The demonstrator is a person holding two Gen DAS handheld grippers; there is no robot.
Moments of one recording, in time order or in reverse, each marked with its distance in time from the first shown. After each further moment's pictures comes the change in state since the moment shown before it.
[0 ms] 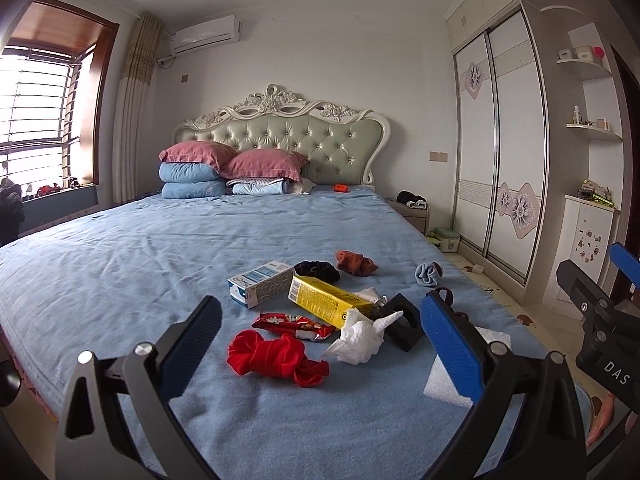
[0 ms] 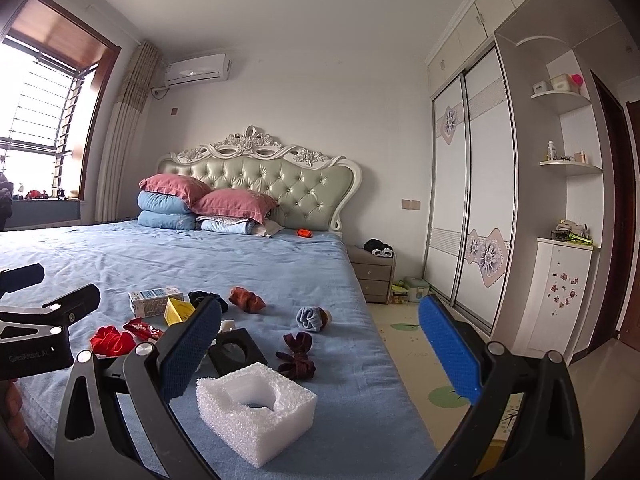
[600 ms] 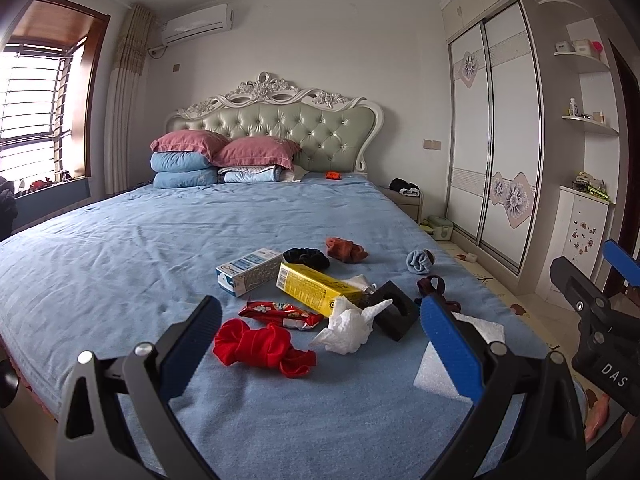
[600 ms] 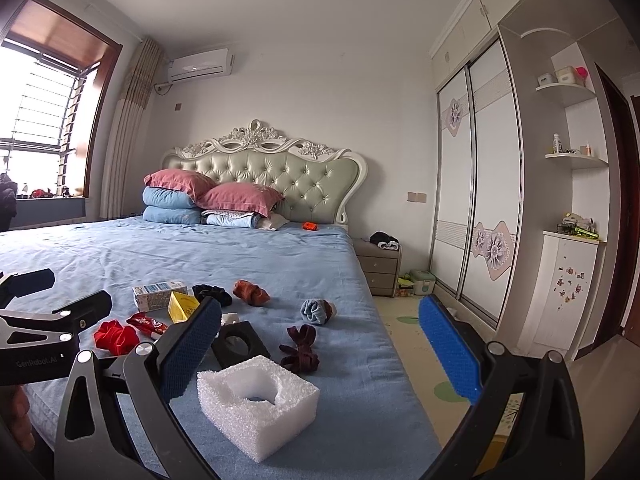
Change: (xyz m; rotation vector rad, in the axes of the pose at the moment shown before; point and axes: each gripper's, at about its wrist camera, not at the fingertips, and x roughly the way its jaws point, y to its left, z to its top) left arm 0.009 -0.006 -0.005 0.005 0.046 -0.028; right arm 0.005 -0.003 -0.006 0.005 0.019 0.022
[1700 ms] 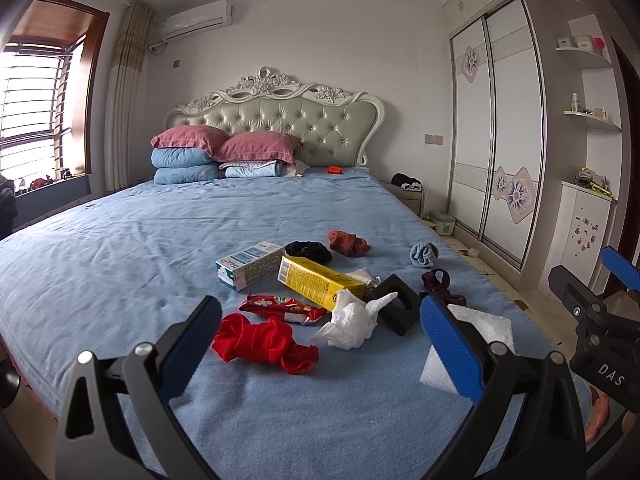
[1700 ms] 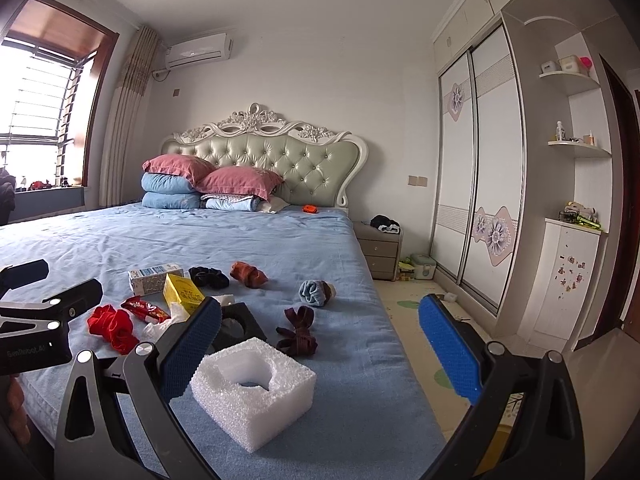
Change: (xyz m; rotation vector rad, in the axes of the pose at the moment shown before) left arm 0.009 0.002 -0.007 0.001 0.020 0.005; right arm 0.012 -0.002 -0.012 -0.001 0.073 0.014
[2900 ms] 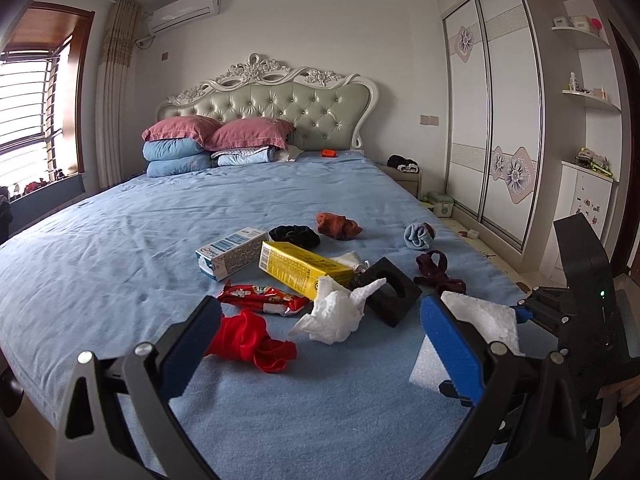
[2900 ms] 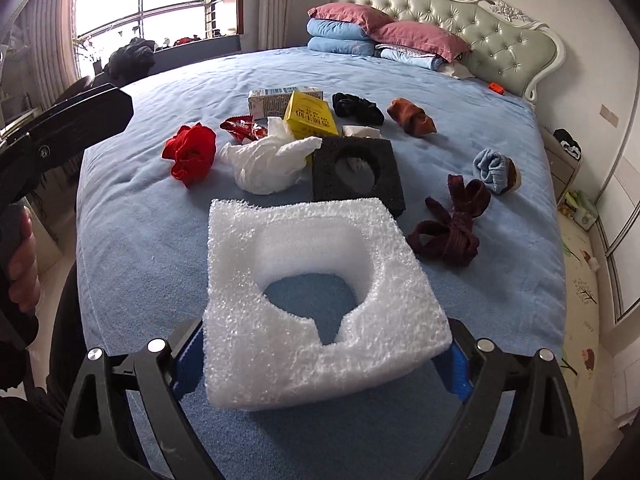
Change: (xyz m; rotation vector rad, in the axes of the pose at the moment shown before) left arm 0.031 -0.025 -0.006 0.042 0.058 -0.004; right arm 0.120 0.020 -0.052 -0.304 0.550 0.631
